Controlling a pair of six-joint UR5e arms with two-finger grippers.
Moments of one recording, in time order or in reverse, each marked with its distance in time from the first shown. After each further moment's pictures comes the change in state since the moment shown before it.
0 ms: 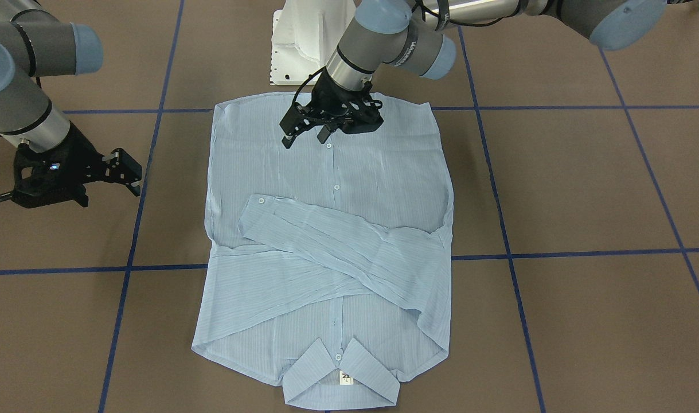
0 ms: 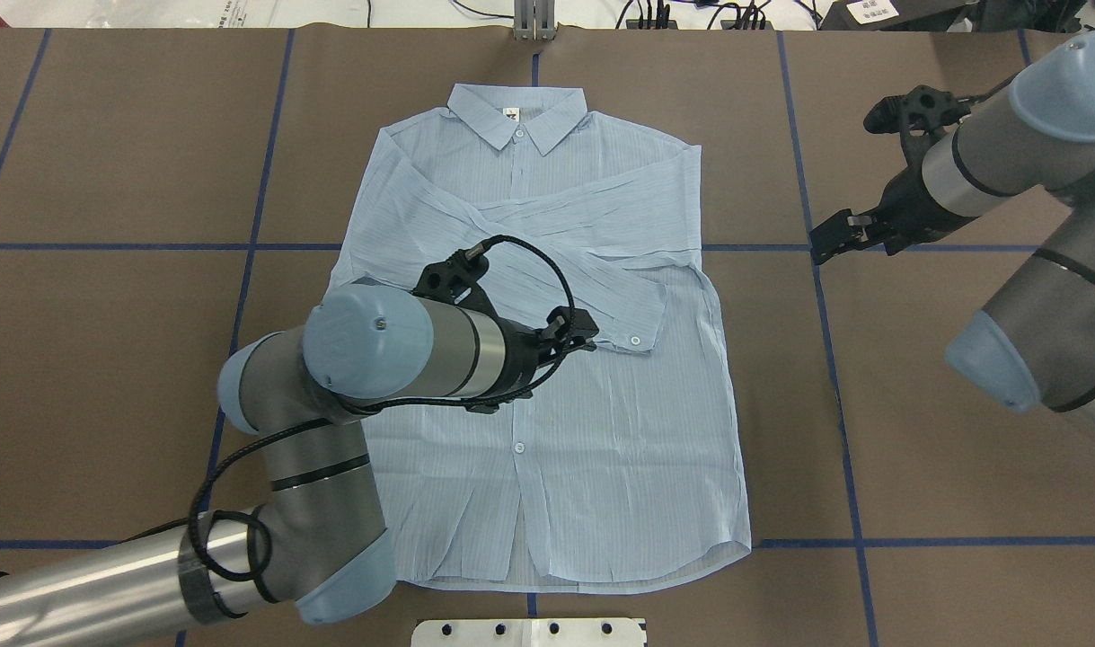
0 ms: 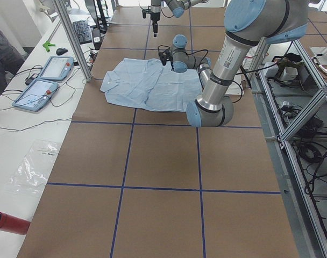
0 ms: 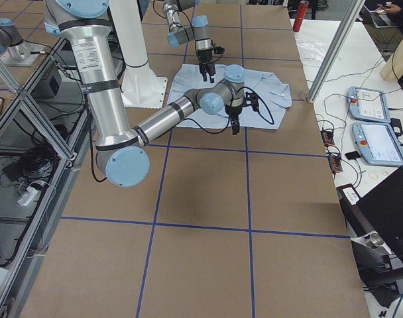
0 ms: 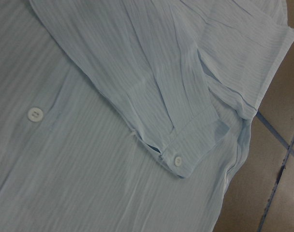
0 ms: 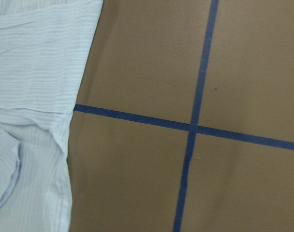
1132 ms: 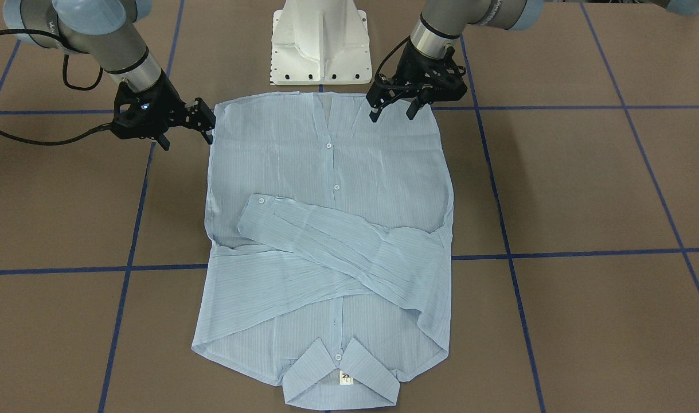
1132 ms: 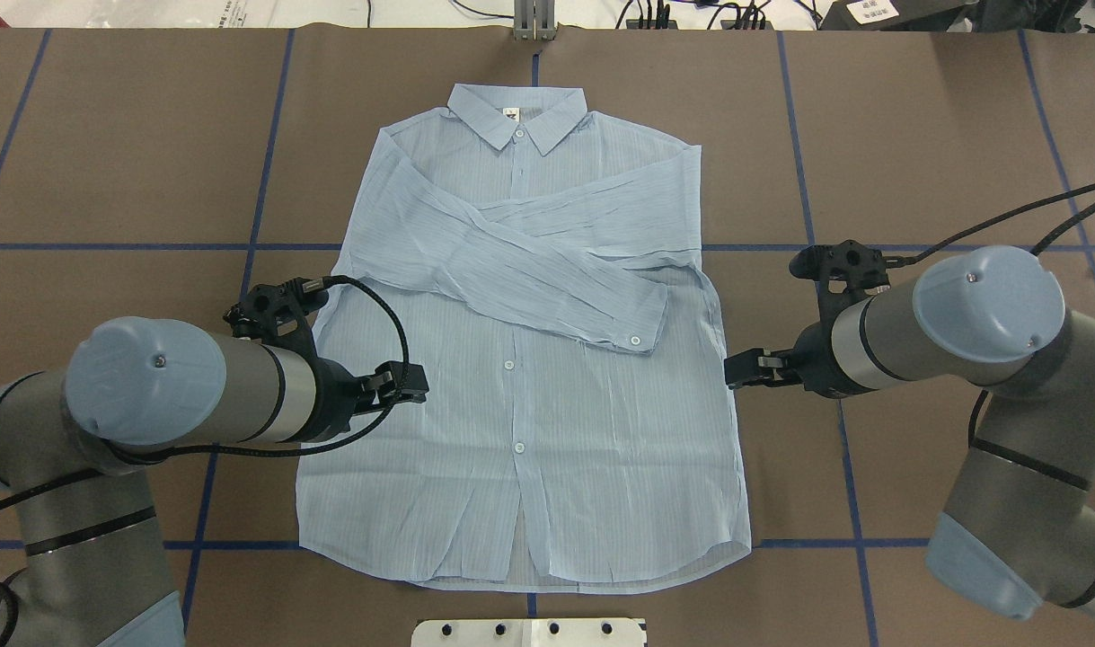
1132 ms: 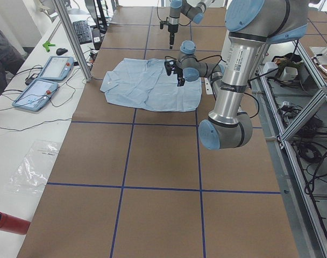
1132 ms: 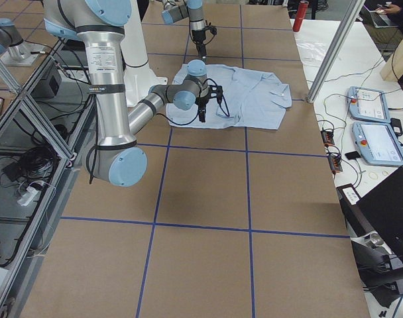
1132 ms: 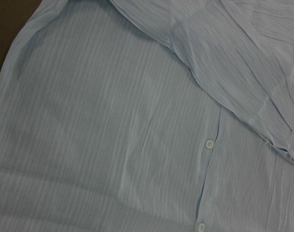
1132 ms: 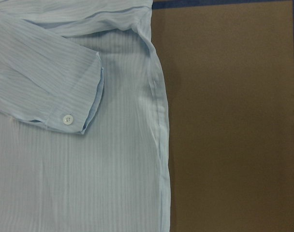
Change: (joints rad) left arm -0.007 0.333 -0.308 0.207 -0.006 0.241; right arm -0.325 -0.112 0.182 0.081 -0.208 0.403
